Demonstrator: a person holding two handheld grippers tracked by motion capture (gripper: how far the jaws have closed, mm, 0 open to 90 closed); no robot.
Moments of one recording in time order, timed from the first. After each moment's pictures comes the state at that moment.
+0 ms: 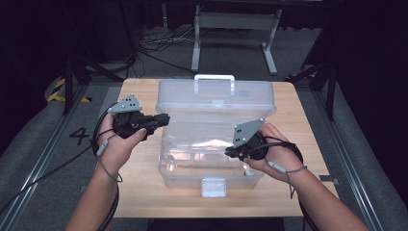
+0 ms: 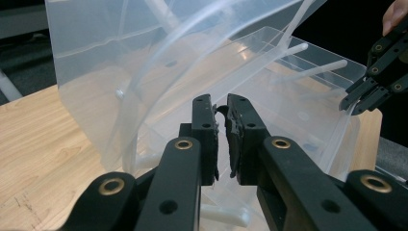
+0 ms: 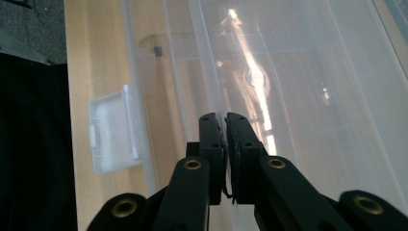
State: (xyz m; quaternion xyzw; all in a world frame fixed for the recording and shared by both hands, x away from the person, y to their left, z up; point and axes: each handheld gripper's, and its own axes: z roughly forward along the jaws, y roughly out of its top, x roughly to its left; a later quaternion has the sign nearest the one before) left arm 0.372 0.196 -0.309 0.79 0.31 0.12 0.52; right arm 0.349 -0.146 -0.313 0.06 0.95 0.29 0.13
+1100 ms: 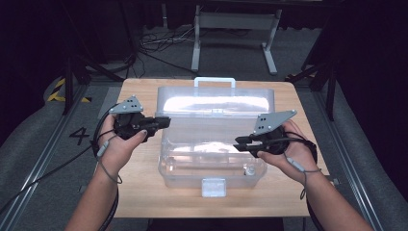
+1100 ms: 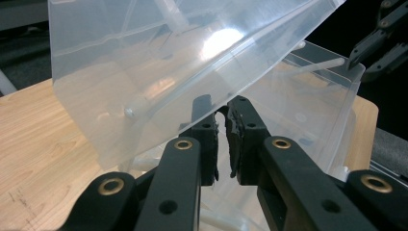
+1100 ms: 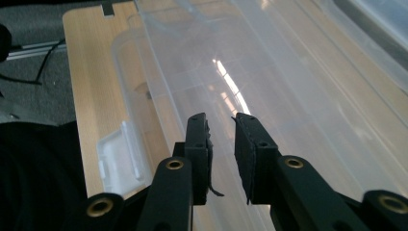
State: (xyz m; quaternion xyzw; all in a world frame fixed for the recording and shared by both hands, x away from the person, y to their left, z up) left arm 0.370 0.194 -0.309 0.79 0.31 0.12 0.51; right arm 0.350 -0.184 -0.296 0.14 0.90 0.39 0.12
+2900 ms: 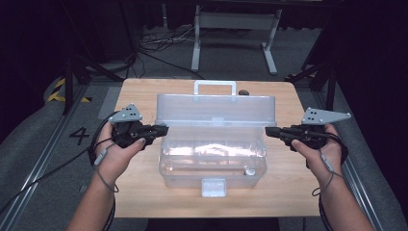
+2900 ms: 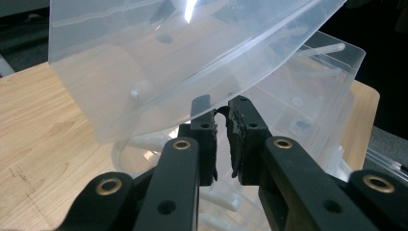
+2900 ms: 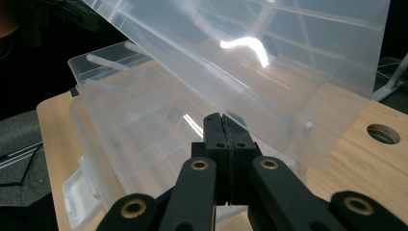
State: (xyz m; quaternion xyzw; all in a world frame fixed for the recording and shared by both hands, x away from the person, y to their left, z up) left arm 0.354 0.196 -0.316 0.80 0.32 0.11 0.49; right arm 0.360 -0.274 -0.313 0.27 0.80 0.52 0.14
